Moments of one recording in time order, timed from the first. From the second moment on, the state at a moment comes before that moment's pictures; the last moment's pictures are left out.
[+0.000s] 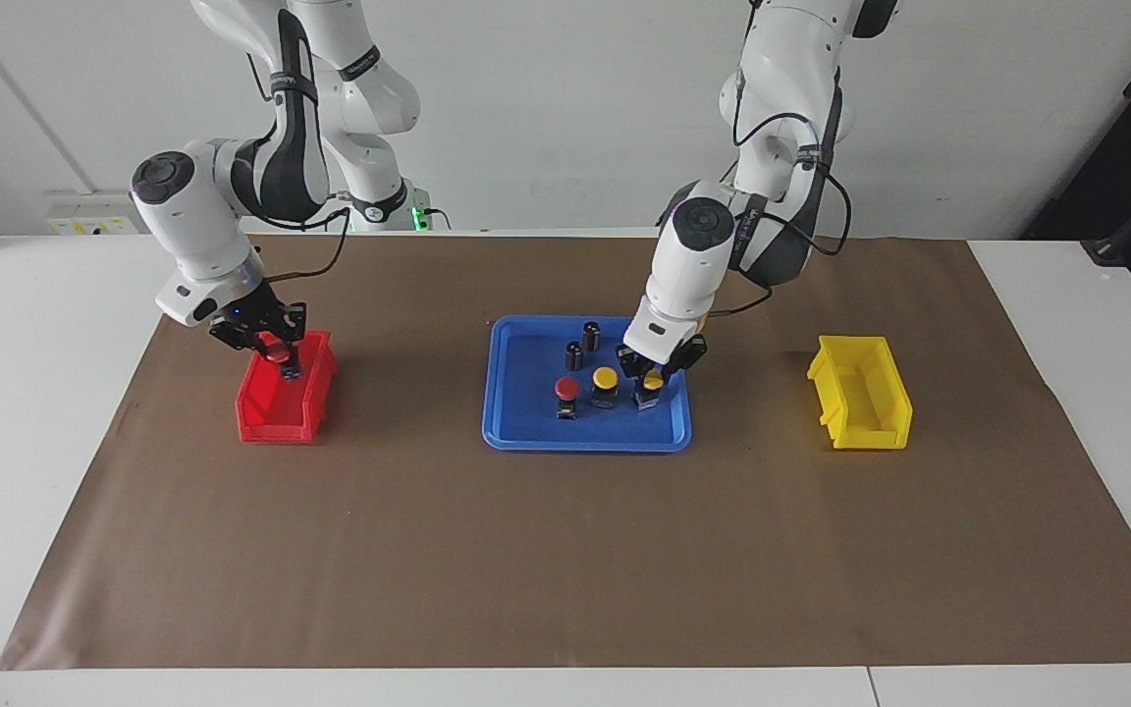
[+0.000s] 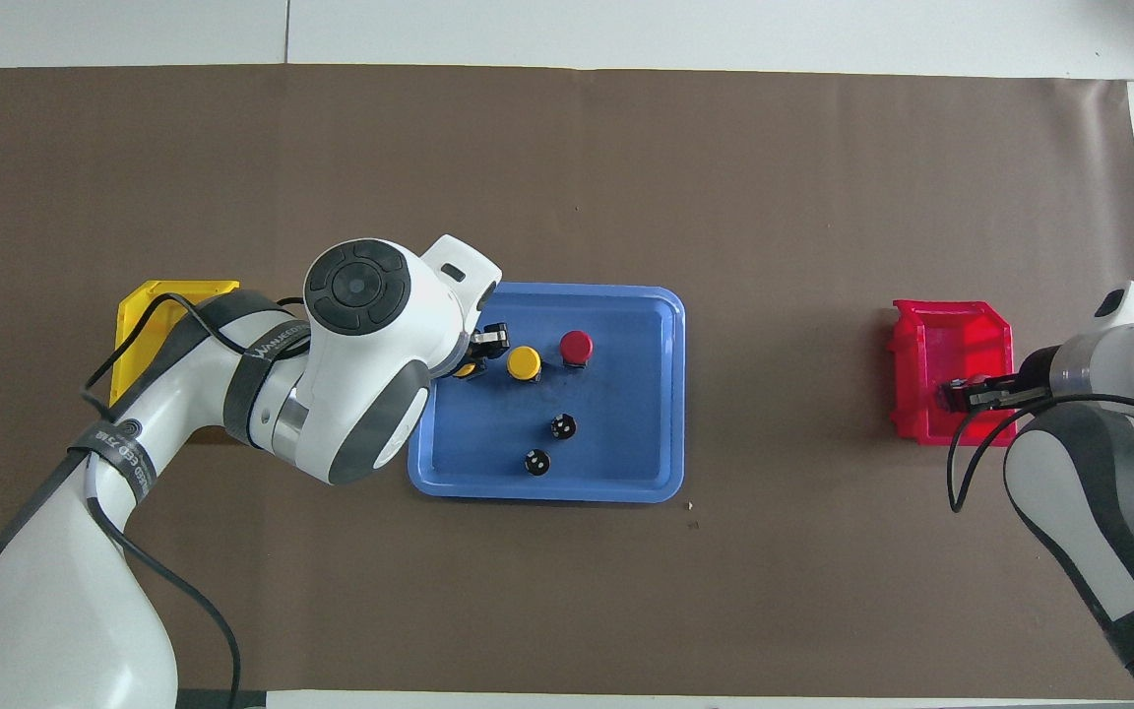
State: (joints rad) left arm -0.49 0.24 -0.11 -1.91 -0.03 2.14 -0.67; right arm -0.08 -0.11 -0.05 -2.36 0.01 2.25 -0.31
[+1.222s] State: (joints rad) left arm 0.04 0.02 -0.07 -1.99 0.01 1.97 0.19; right arm 0.46 0.12 -0.02 -1.88 0.01 2.11 0.39
